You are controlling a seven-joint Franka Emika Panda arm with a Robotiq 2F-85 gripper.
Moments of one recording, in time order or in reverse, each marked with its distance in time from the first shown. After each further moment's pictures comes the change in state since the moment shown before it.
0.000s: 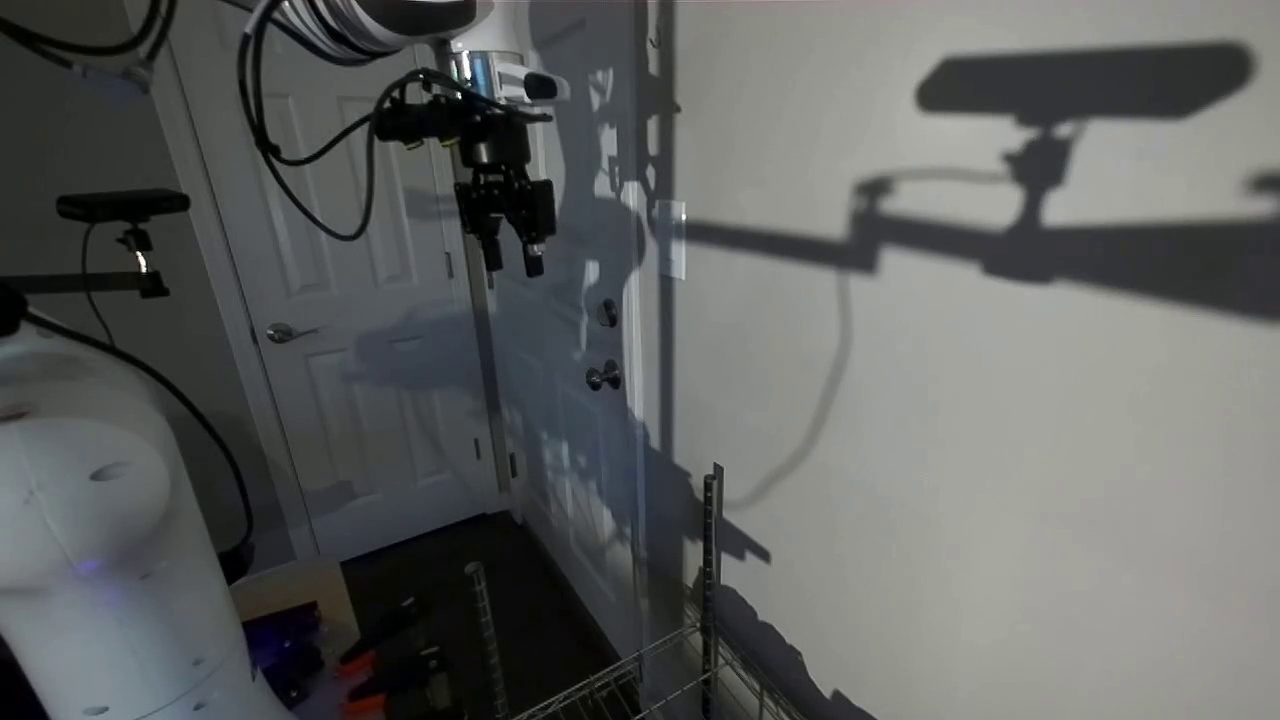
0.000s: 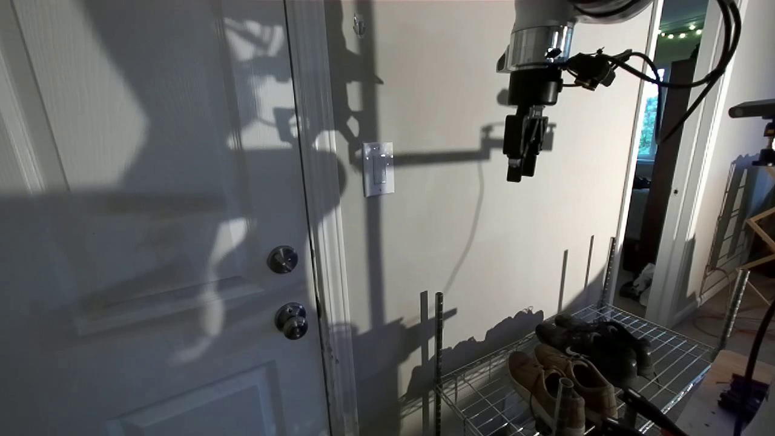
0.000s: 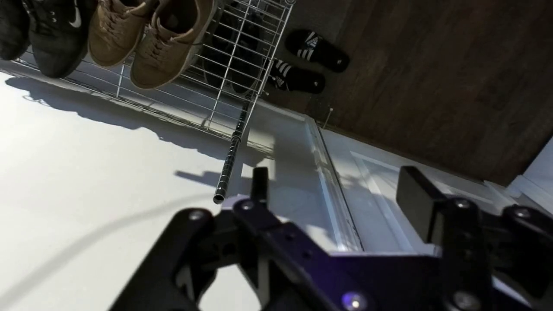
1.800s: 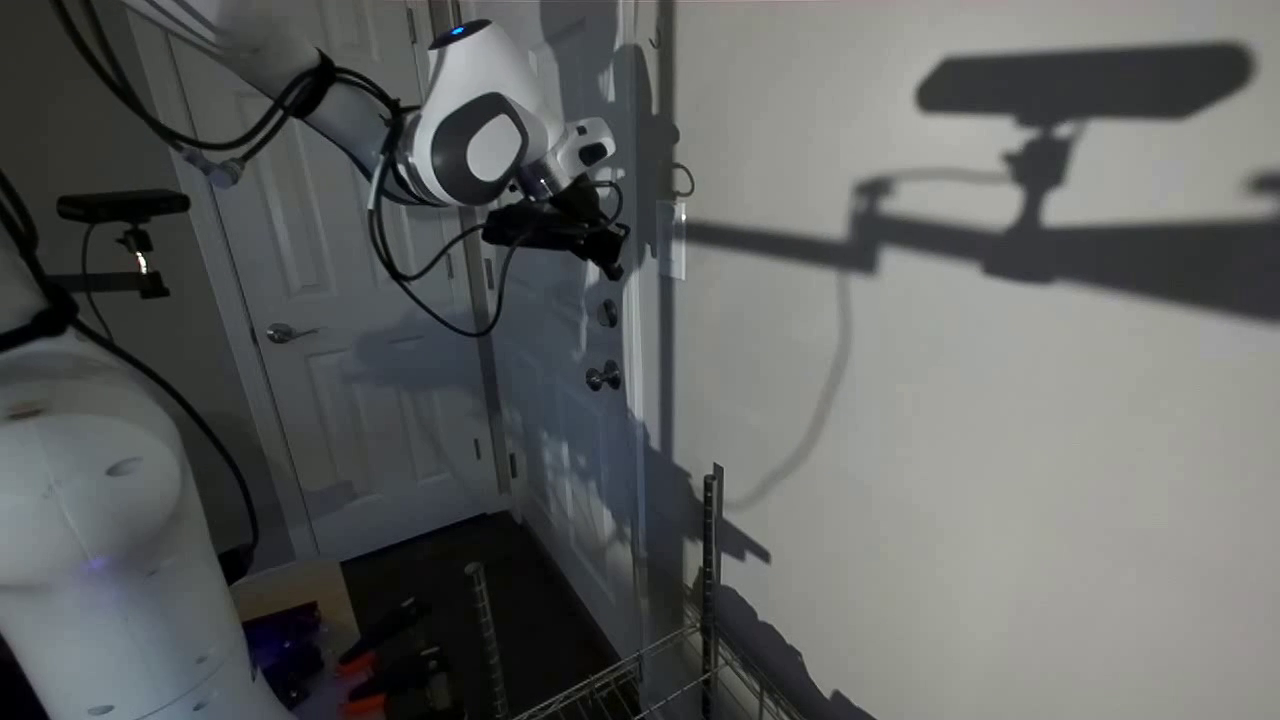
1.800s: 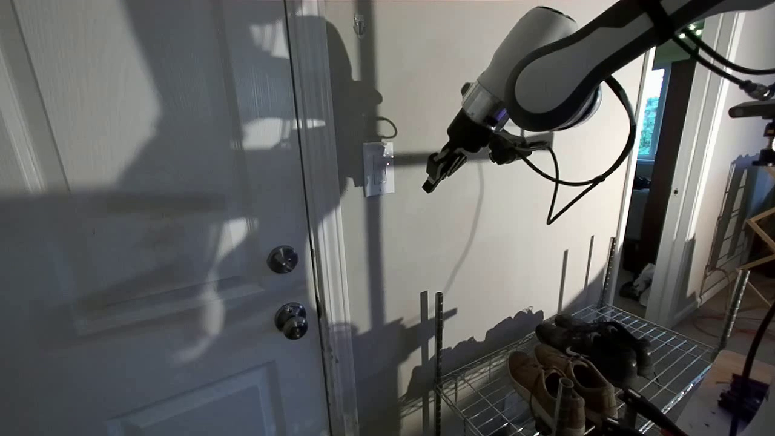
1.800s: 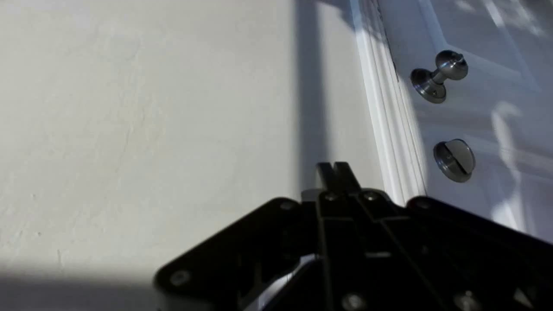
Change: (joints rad) arm 0.049 0.259 -0.010 -0.152 0.001 1.032 0.000
